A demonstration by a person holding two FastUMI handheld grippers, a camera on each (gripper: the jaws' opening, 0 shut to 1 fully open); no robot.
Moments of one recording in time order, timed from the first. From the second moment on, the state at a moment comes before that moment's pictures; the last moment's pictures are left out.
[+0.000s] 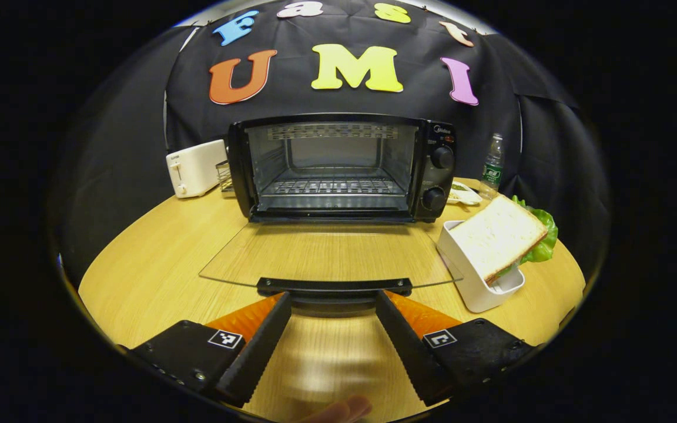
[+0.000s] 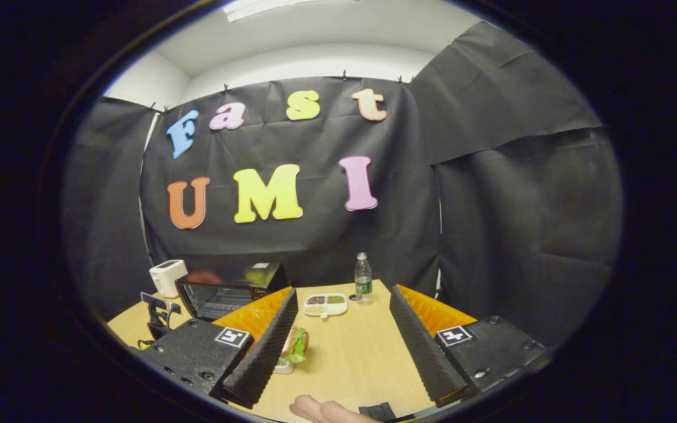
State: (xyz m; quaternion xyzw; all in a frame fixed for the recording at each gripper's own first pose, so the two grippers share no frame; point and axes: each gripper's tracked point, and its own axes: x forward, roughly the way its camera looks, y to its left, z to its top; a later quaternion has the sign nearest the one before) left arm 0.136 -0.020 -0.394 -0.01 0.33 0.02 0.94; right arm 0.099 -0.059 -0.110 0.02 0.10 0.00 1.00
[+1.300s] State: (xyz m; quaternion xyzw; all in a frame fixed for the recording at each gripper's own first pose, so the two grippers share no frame) left arm 0.100 0.048 -0.076 -0.01 0.00 0.05 1.00; right arm 0.233 0.050 -0.358 0.18 0.61 0.26 0.73
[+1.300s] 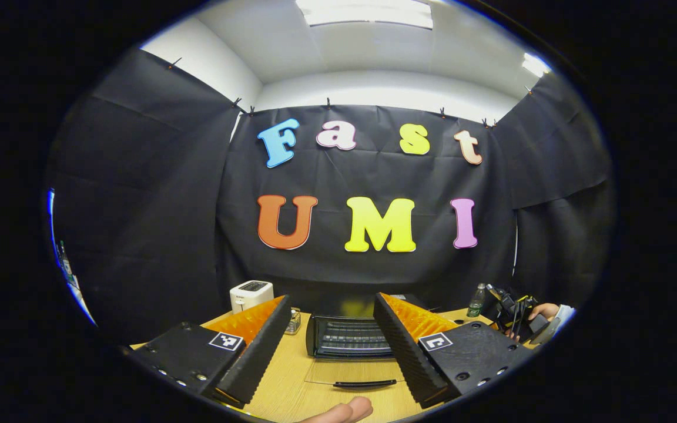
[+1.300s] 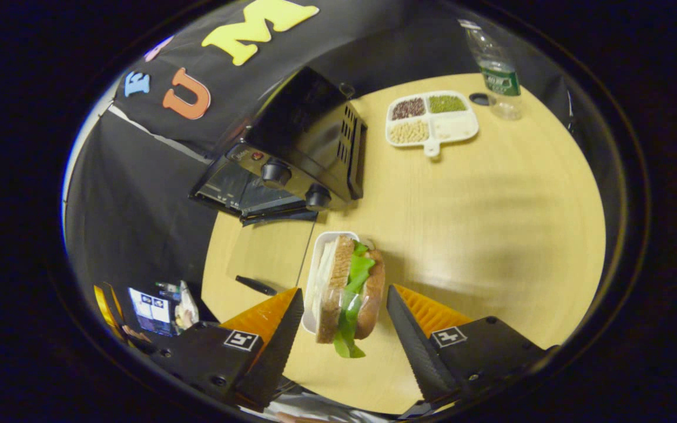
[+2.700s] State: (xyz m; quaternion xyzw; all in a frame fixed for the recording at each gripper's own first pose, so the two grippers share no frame) left arm 0.027 0.077 -0.058 -0.03 -0.03 0.04 1.00; right arm 0.231 0.202 -0.271 0.48 0.39 0.18 0.77
